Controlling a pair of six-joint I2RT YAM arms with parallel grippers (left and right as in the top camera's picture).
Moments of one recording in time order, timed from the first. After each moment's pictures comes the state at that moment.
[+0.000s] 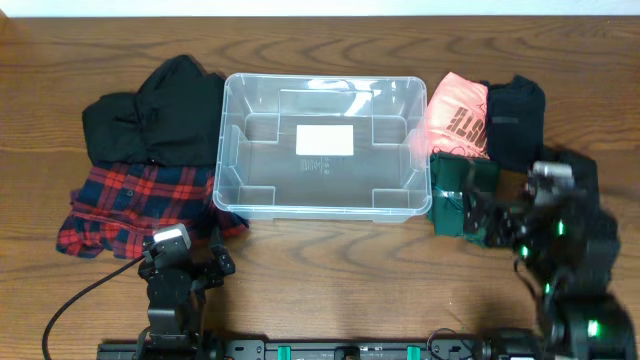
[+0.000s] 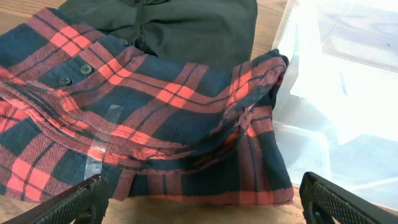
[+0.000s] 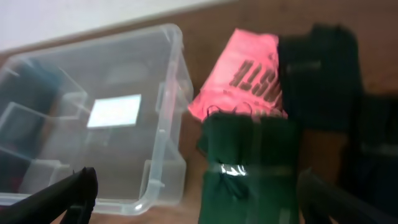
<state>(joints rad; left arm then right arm) -0.07 0.01 0.17 -0.65 -0.20 -0.25 0.00 0.67 0.76 -0.69 -0.18 0.25</state>
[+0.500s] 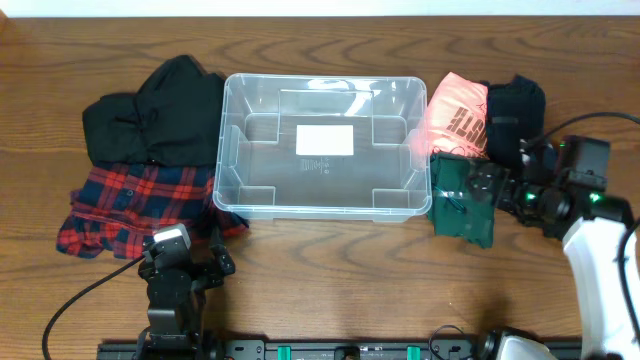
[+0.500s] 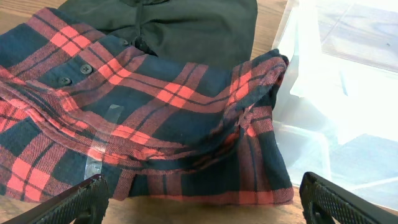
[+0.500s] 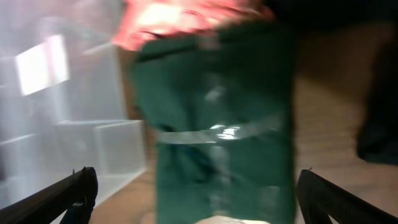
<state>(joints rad) -0.07 0.01 0.17 -0.65 -0.20 -0.25 -0.27 1.29 0.86 -0.75 -0.40 0.16</state>
